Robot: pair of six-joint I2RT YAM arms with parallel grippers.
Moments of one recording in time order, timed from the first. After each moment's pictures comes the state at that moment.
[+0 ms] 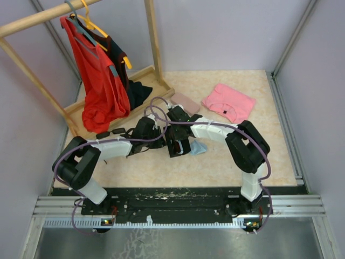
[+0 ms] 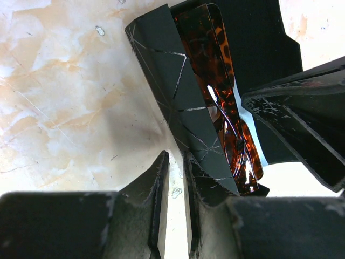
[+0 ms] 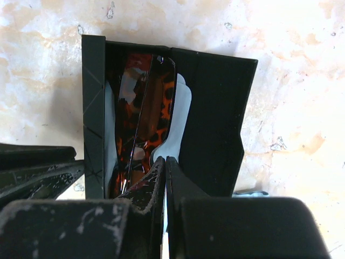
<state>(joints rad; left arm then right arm) -0.63 1.60 0.72 0.14 0.07 -0.61 0.78 1.86 1.26 -0.40 0.16 0.37</state>
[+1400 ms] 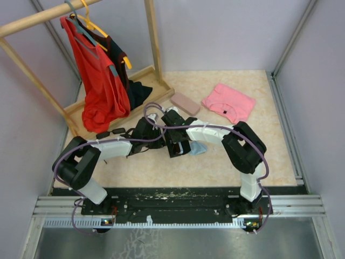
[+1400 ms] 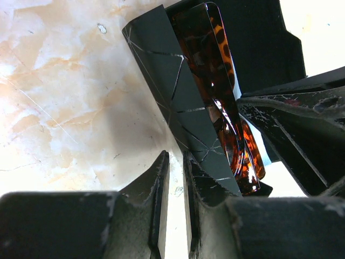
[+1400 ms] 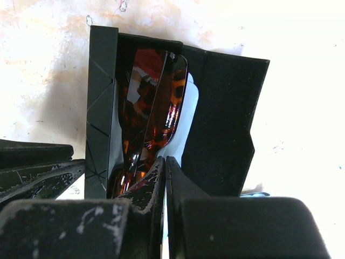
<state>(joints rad) -0.63 1.60 0.72 0.13 0.07 -0.61 0.84 1.90 1.29 -0.41 0.26 0.32</state>
